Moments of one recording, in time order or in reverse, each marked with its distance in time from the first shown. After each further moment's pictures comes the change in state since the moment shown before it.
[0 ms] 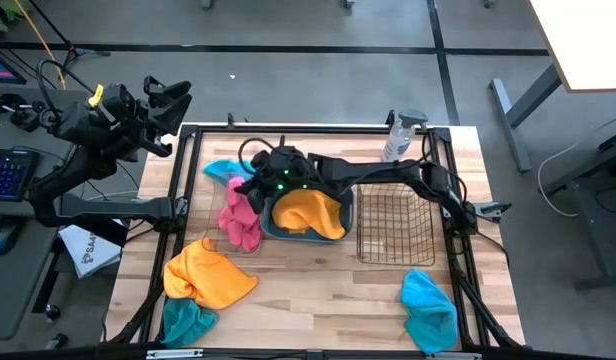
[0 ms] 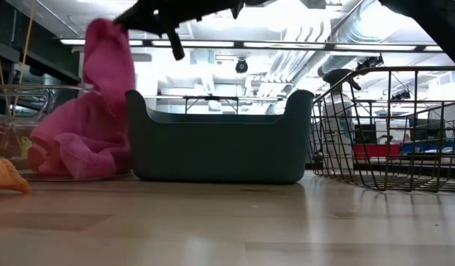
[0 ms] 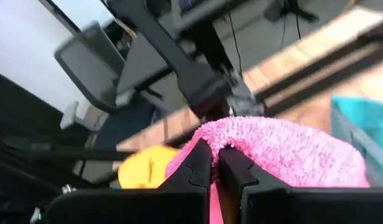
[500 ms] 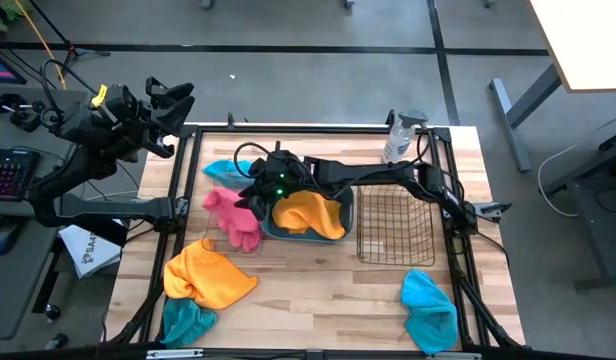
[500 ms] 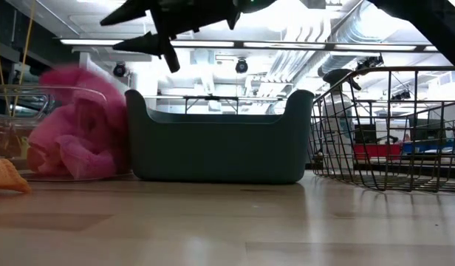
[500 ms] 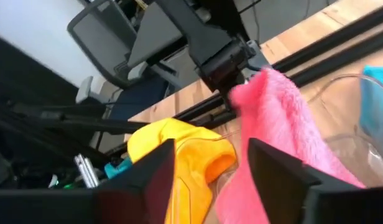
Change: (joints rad) left arm 0.000 0.000 0.000 -0.027 0.000 0.003; right arm 0.001 0.038 -0.001 -0.025 -0.113 -0.002
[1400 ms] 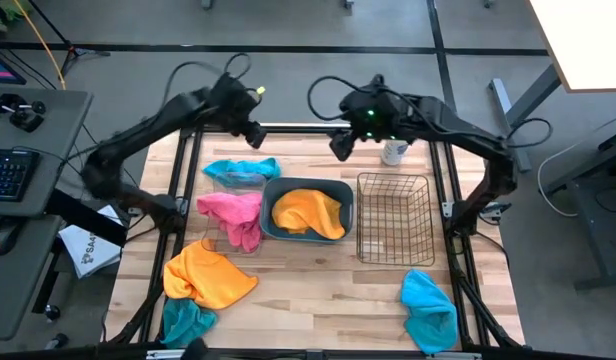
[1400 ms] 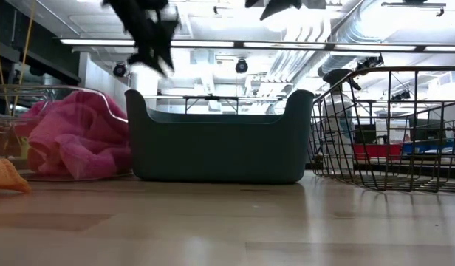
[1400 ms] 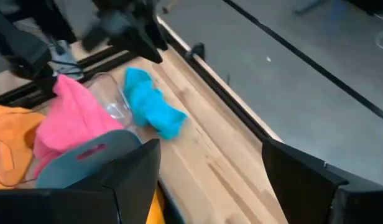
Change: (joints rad) left arm 0.393 0.644 0.195 -0.925 0.156 -0.030; right arm -0.163 -0.569 0.001 -0.895 0.502 -0.275
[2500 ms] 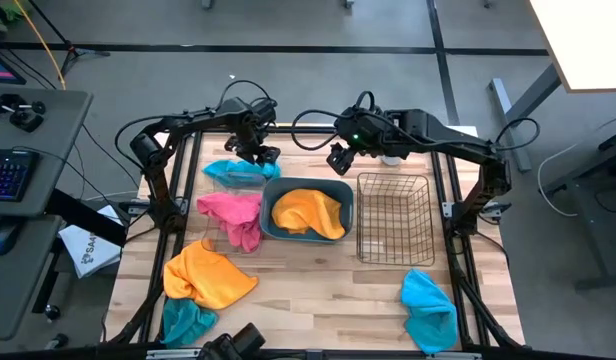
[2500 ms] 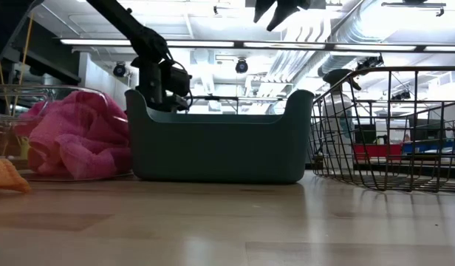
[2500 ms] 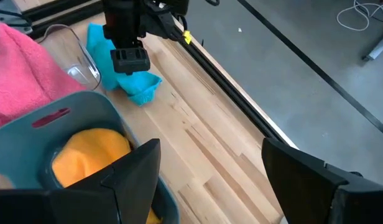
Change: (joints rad) left arm 0.062 0.477 0.006 -0.218 0.120 -0.221; right arm 0.087 0.046 0.000 -0.165 0.171 0.090
